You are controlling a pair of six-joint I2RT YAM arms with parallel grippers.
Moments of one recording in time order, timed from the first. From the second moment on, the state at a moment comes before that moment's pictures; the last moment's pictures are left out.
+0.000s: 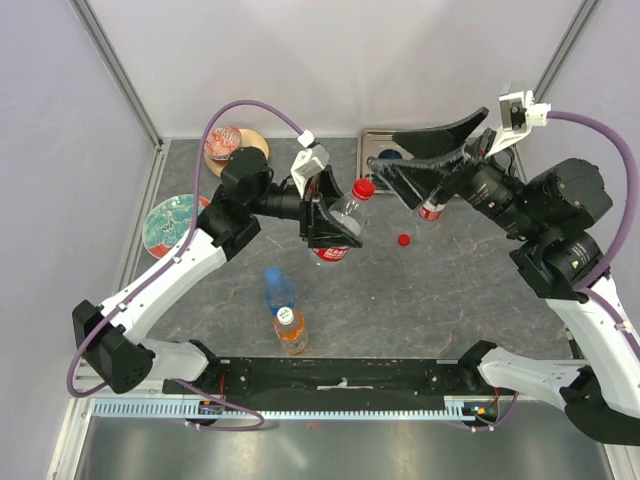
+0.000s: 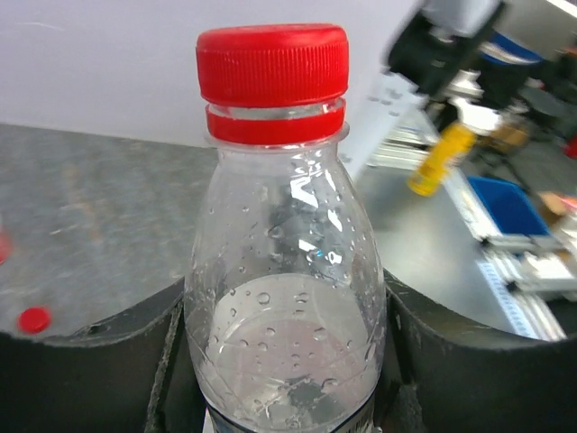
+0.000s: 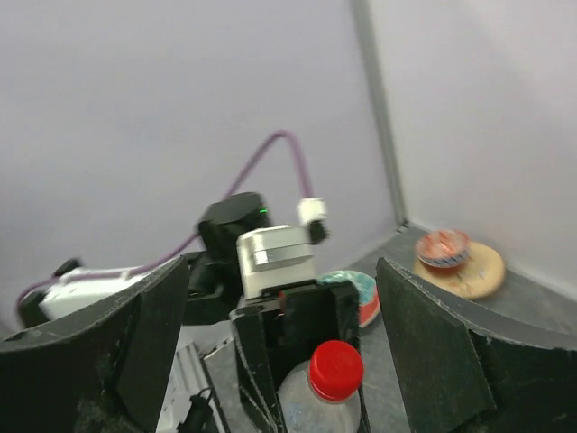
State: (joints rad) left arm -0.66 1.32 1.28 0.12 1.15 -0.34; right arm 0.67 1.04 1.59 -0.17 -0.35 0.42
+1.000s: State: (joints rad) left arm -0.84 1.23 1.24 -0.08 0.21 0.02; right arm 0.69 1.18 1.59 -0.43 -0.03 0.56
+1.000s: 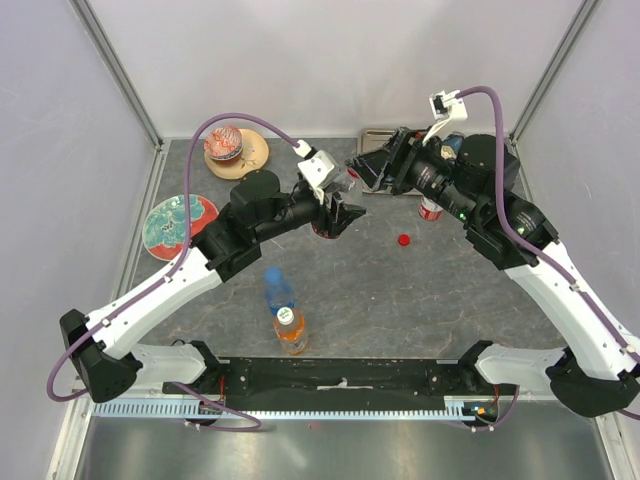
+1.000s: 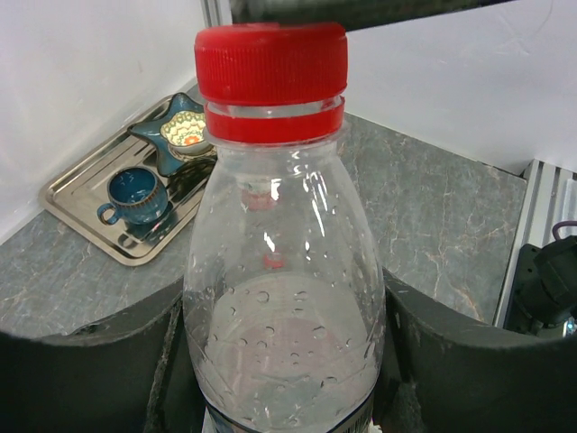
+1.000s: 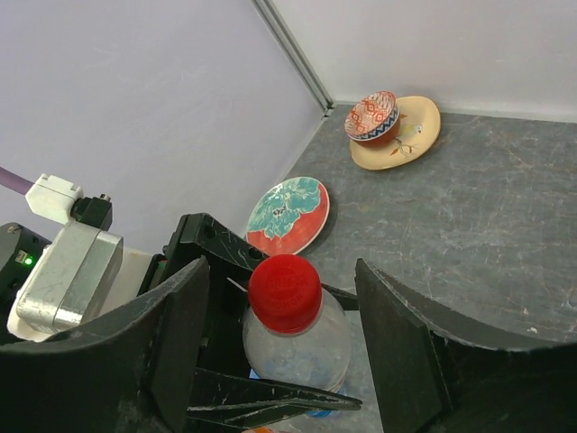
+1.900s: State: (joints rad) left arm -0.84 1.23 1.24 -0.12 0.22 0.02; right arm 0.69 1.21 1.55 -0.41 -0.07 0.52
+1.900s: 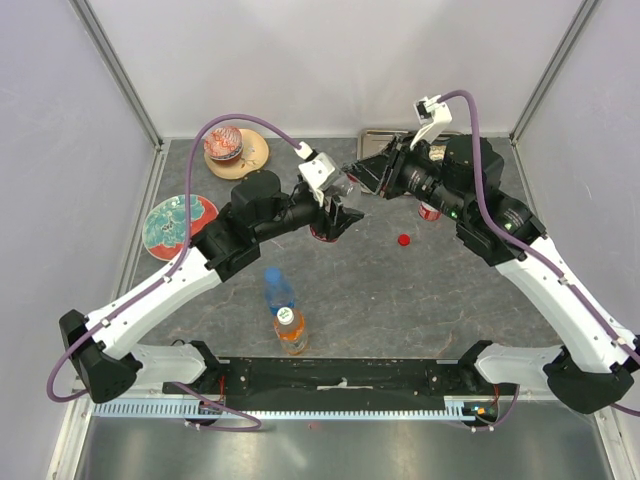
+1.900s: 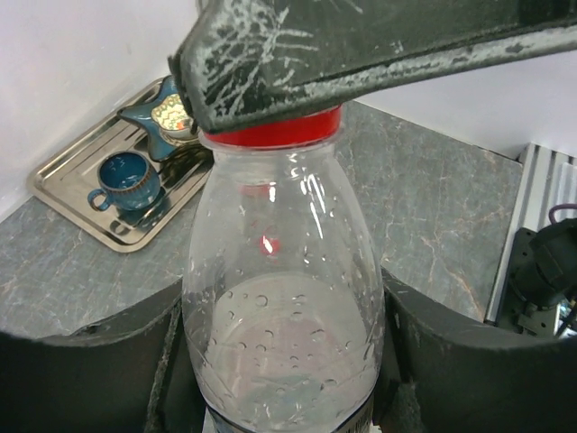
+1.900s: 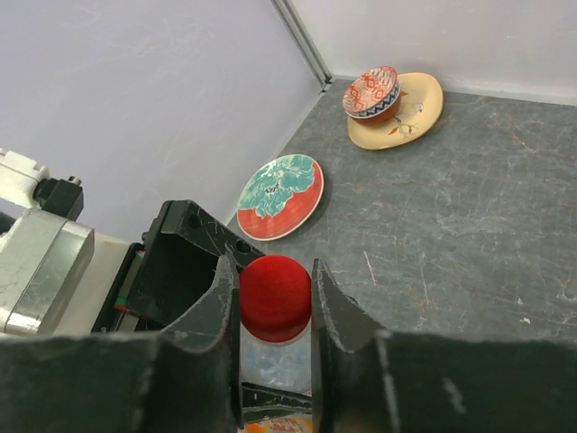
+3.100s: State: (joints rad) left arm -0.72 1.36 1.27 0.94 1.51 -0.92; right arm 0.68 1.20 1.37 0.62 -1.09 0.88
